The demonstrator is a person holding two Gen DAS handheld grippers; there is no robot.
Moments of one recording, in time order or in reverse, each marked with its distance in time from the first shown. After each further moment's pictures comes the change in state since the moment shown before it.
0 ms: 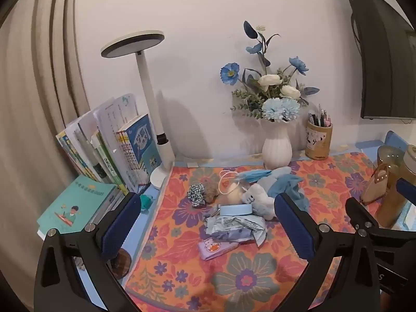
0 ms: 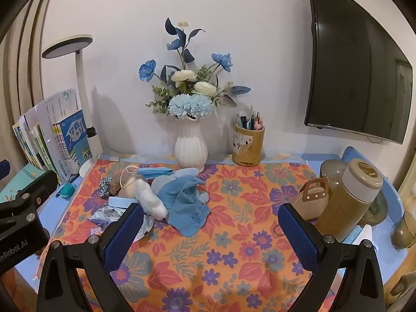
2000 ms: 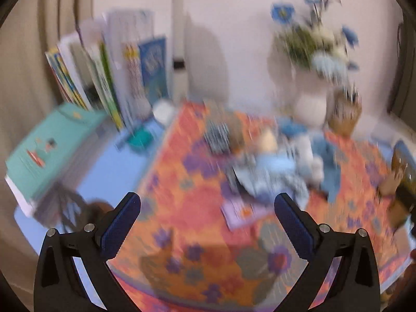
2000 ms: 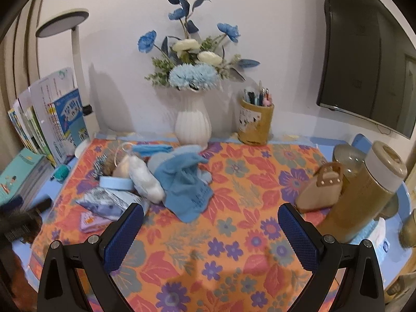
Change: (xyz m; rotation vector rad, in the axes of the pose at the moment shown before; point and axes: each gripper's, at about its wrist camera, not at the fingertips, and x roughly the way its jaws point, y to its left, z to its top) left arm 0.084 0.082 -0.053 -0.211 0.261 -0.089; right arm 0.042 0.002 -0.012 -0.021 0.107 0.029
